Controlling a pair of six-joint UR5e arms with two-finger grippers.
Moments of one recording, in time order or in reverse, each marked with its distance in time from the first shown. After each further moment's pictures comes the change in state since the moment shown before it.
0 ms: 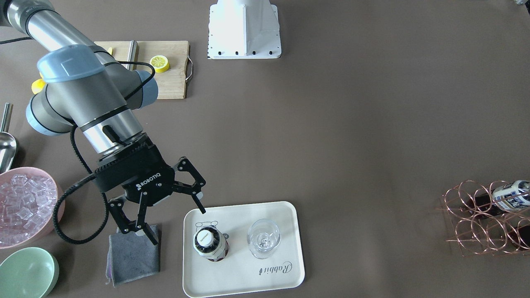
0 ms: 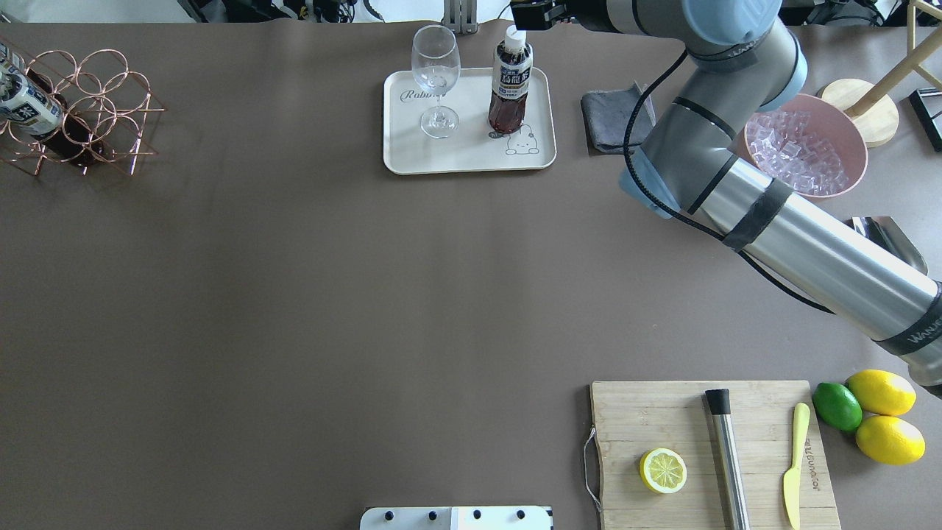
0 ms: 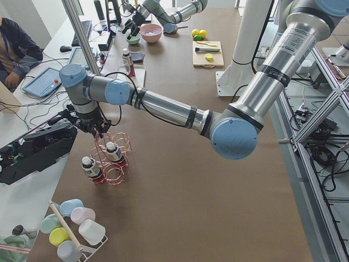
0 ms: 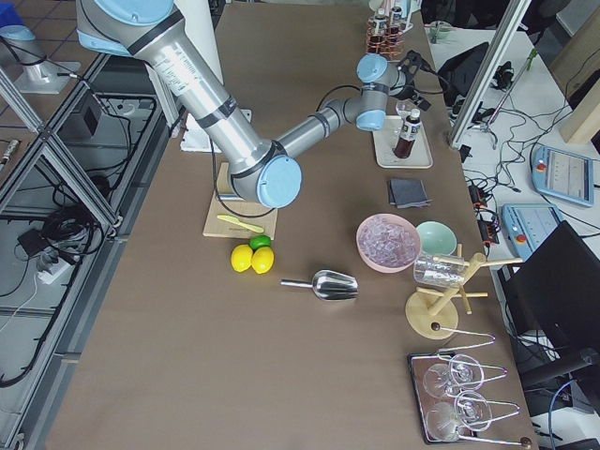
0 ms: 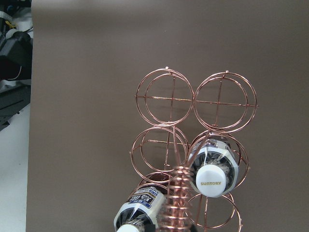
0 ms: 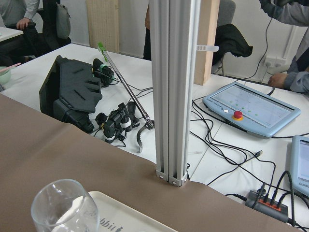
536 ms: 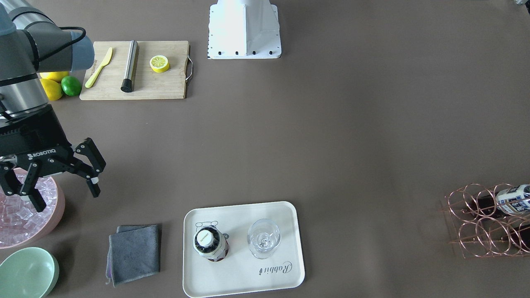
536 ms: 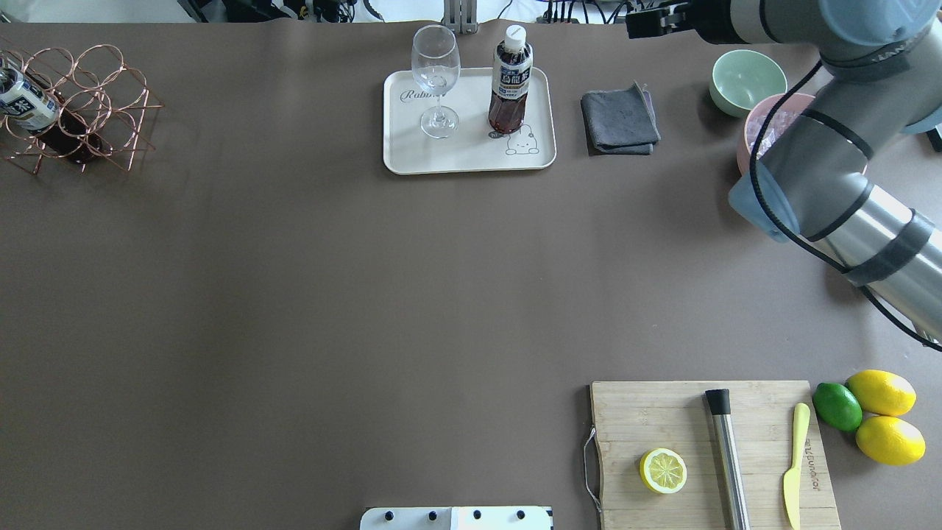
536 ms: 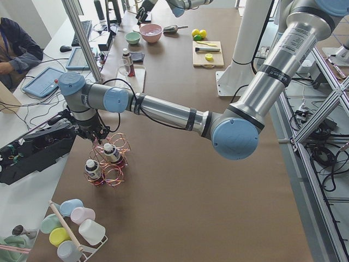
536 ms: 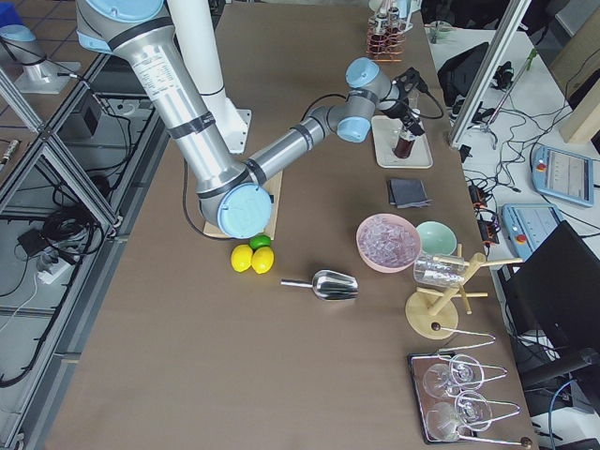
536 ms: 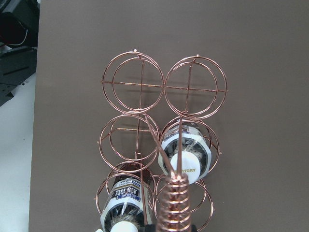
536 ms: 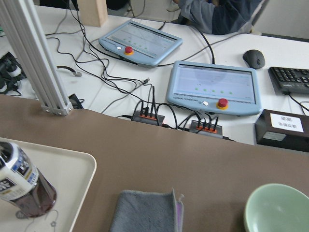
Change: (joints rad) left arm 0.000 0.007 0.055 -0.059 0.007 -0.001; right arm 0.109 -0.300 0.370 -0.405 0.033 0.081
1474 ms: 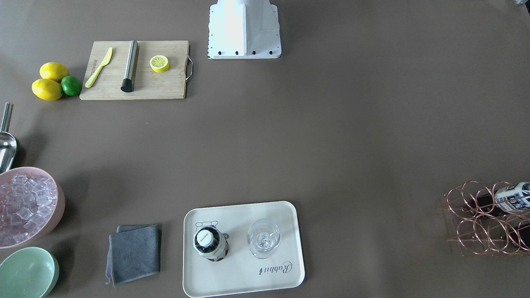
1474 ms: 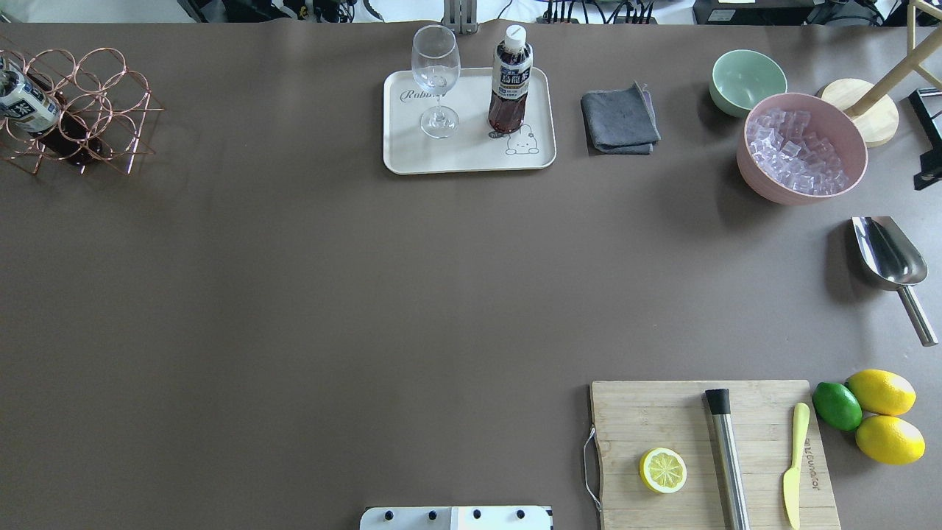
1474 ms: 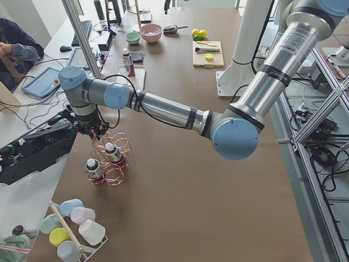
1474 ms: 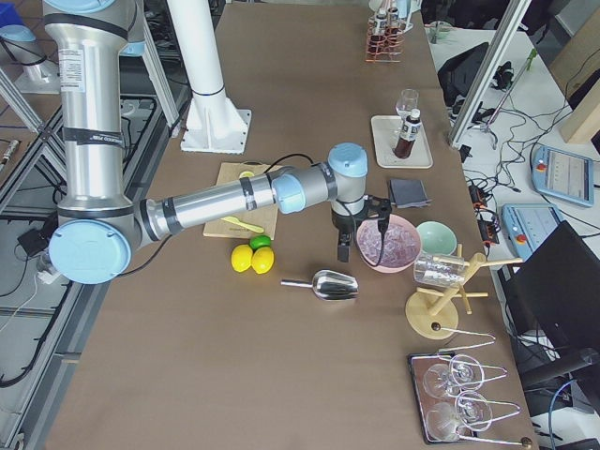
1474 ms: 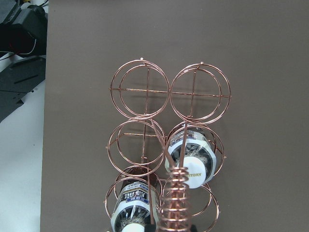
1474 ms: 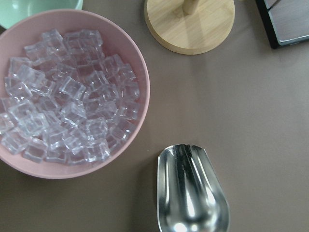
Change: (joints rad) left arm -0.006 -0.004 -0.031 -0.002 0.000 -0.006; right arm 0.304 -0.453 0.128 -0.432 0.457 -0.158
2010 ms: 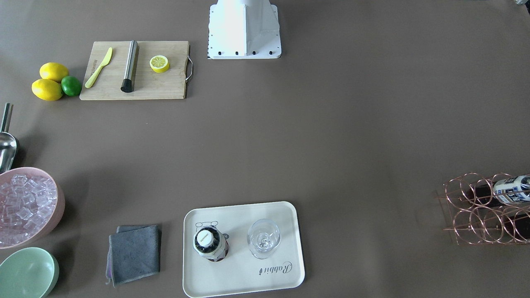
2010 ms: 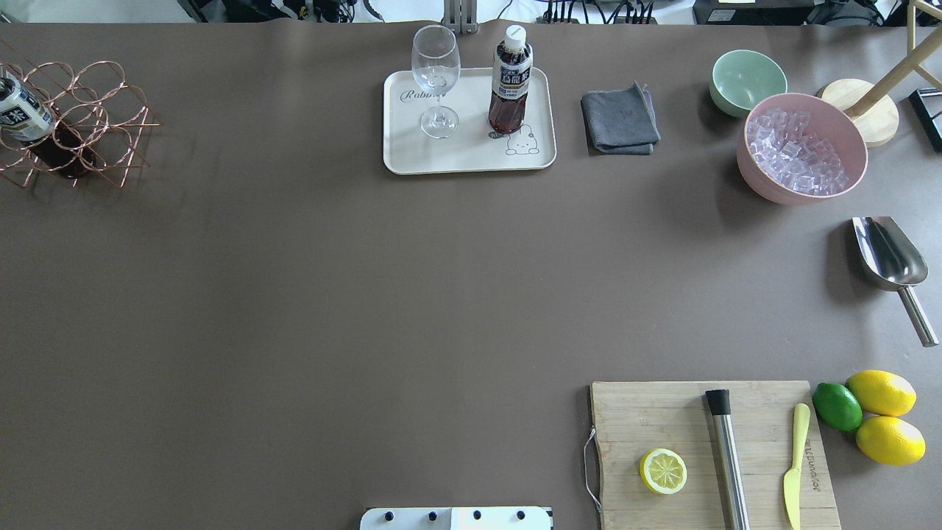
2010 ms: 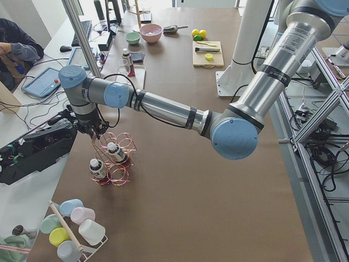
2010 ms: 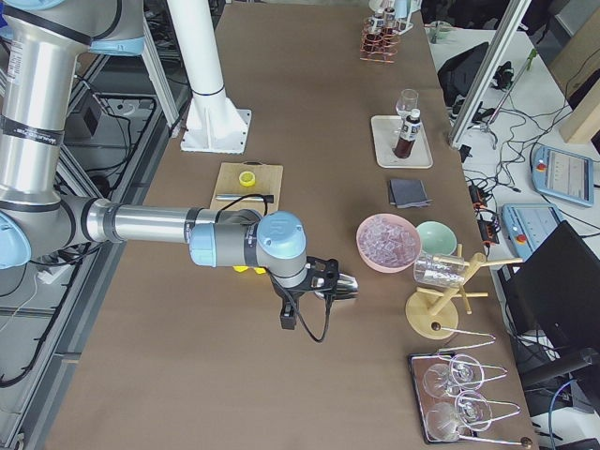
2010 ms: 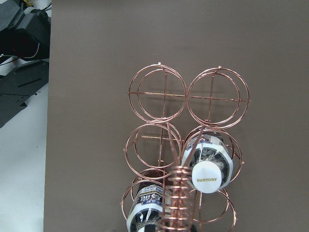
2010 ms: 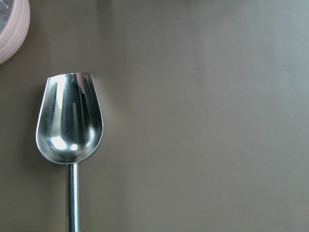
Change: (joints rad) left arm 0.002 -0.002 -0.005 0.000 0.000 -0.002; right arm 0.315 -0.271 -0.013 -0.009 0.128 -0.509
